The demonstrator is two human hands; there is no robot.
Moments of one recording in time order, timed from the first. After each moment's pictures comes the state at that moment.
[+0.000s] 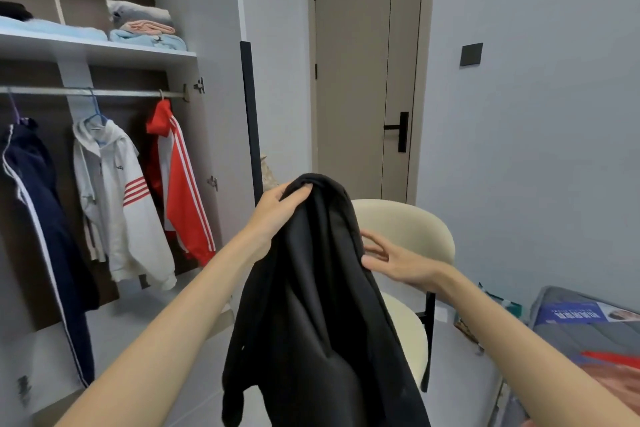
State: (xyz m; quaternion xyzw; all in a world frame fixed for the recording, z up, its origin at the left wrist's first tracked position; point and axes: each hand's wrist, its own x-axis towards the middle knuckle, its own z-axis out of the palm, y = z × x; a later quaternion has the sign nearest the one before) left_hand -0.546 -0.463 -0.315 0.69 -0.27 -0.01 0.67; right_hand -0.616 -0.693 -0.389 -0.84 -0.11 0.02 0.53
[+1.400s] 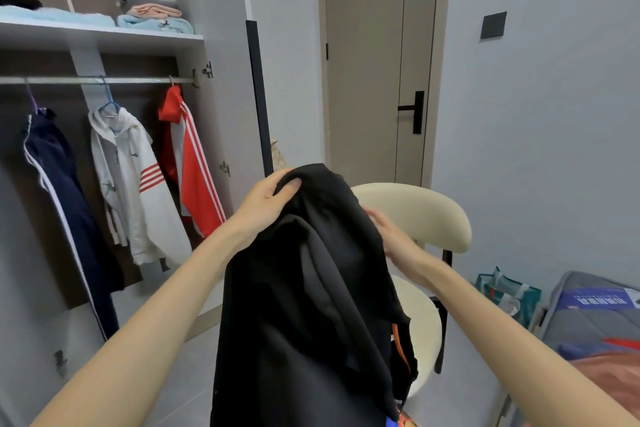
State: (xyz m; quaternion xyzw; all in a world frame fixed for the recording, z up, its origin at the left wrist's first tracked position) left_hand -0.531 -0.438 -0.325 0.77 -0.33 0.07 0.54; right_hand -0.603 -0.657 -0.393 -0.78 -0.04 -0.11 0.62
